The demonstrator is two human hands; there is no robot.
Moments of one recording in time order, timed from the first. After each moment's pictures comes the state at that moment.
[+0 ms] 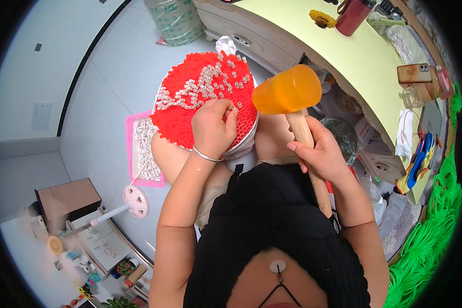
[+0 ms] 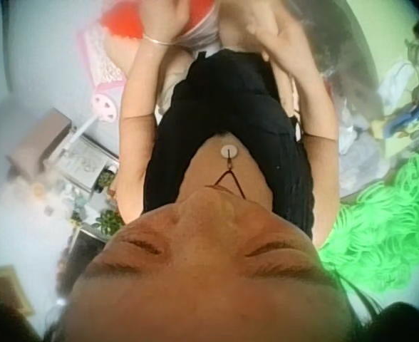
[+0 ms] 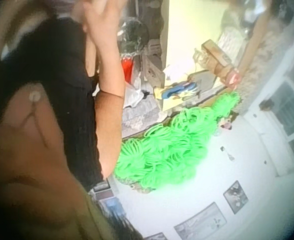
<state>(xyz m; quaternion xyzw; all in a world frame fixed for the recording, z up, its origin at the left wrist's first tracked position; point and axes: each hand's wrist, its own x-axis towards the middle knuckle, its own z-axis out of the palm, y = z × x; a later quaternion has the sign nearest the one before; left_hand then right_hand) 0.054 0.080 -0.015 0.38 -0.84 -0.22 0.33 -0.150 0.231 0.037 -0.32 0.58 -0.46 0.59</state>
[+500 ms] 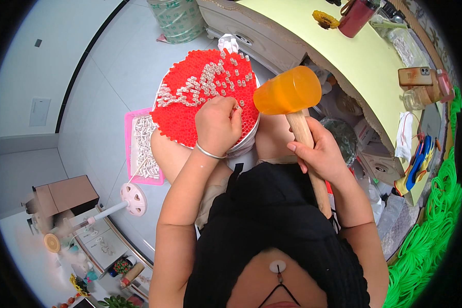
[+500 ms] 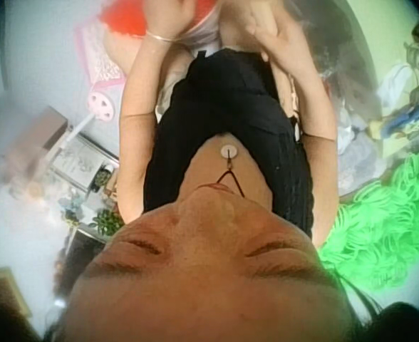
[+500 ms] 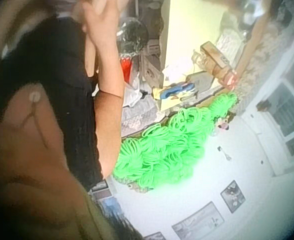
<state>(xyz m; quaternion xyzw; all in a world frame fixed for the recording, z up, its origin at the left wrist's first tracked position) 0.053 0.080 -0.016 0.38 -0.85 -0.20 0.31 -0.147 0.231 0.034 -0.33 0.59 -0.44 0.59</state>
